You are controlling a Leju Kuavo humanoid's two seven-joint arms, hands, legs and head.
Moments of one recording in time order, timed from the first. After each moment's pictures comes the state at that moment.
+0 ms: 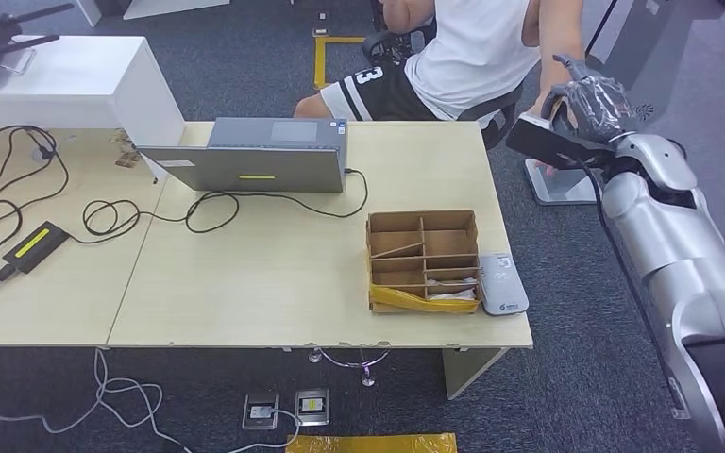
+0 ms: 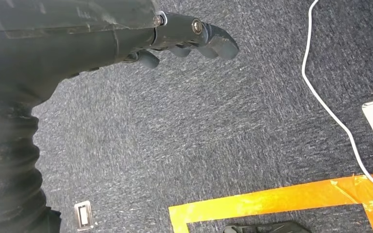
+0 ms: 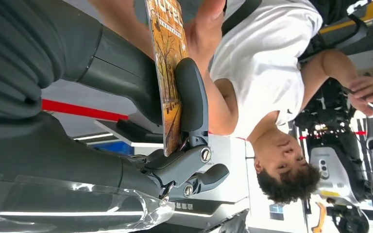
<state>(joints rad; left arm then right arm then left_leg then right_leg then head) -0.13 0.20 -0.47 -0.20 0.17 0.24 -0.16 -1.12 -0.29 0.41 -0.58 0.97 -0.24 -0.30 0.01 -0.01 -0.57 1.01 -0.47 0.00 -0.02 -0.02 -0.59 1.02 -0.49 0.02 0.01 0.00</state>
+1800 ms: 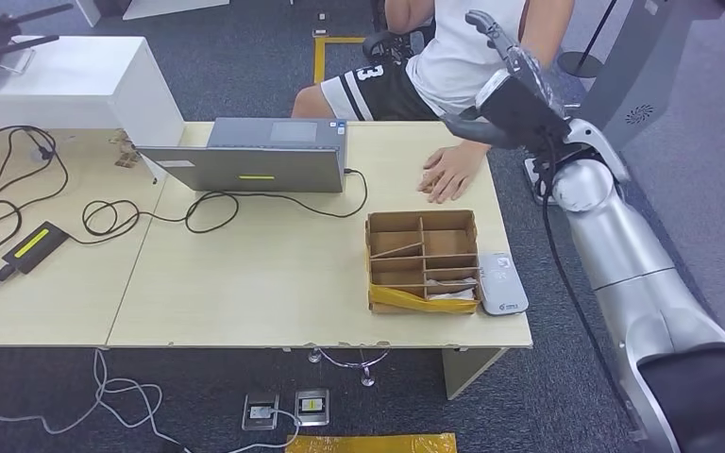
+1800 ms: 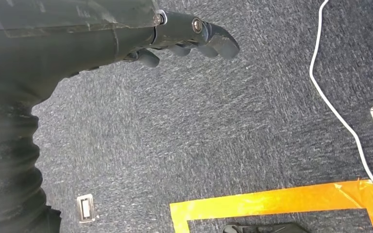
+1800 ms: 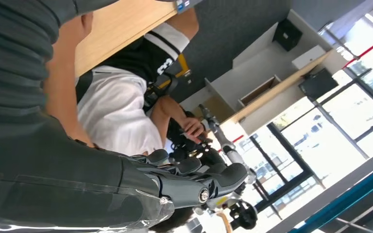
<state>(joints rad) -0.13 0.19 -0.49 -0.20 0.22 0.28 -0.13 -1.01 -0.17 0.41 -0.99 0.45 -0.05 -0.33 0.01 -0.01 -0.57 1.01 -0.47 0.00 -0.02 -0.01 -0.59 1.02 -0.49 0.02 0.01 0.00</state>
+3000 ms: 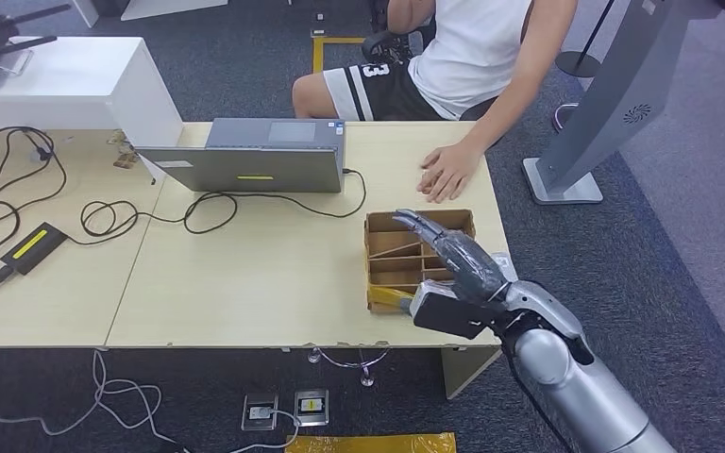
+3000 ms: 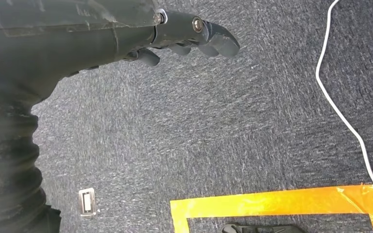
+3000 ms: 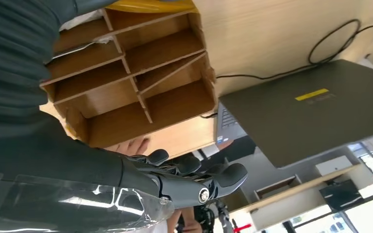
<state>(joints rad) -0.13 0.18 -0.49 -0.20 0.24 0.30 -0.11 -0.45 -0.28 0.51 -1.50 0.63 0.05 -0.17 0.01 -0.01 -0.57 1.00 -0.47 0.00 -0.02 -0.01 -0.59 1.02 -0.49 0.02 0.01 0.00</state>
